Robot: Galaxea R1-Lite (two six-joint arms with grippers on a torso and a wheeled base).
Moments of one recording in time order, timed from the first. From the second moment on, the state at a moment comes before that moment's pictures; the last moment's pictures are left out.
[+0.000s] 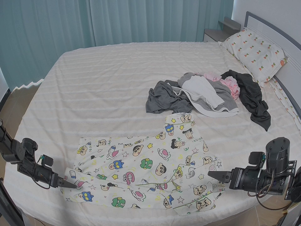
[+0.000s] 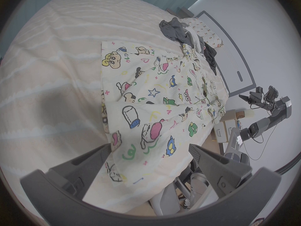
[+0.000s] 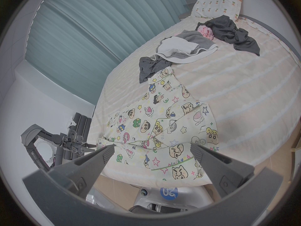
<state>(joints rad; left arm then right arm) 0.35 1.97 -0.65 0.08 -0.68 0.58 0.63 1.49 -0.28 -0.62 -0.05 0.72</state>
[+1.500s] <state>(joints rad) 0.35 2.05 -0.66 0.07 -0.69 0.58 0.63 1.47 -0.28 -0.62 -0.04 0.72</state>
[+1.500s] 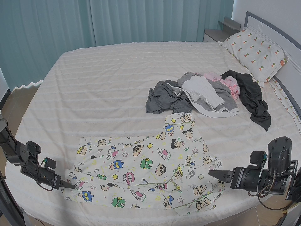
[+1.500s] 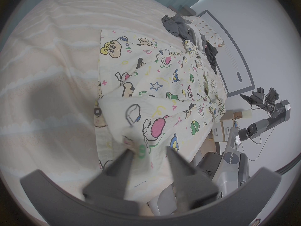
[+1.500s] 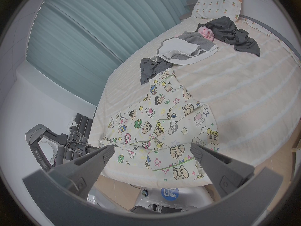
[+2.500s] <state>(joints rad) 0.46 1.88 -0.51 0.08 -0.71 0.65 0.63 1.45 -0.28 -0.62 -0.04 0.72</state>
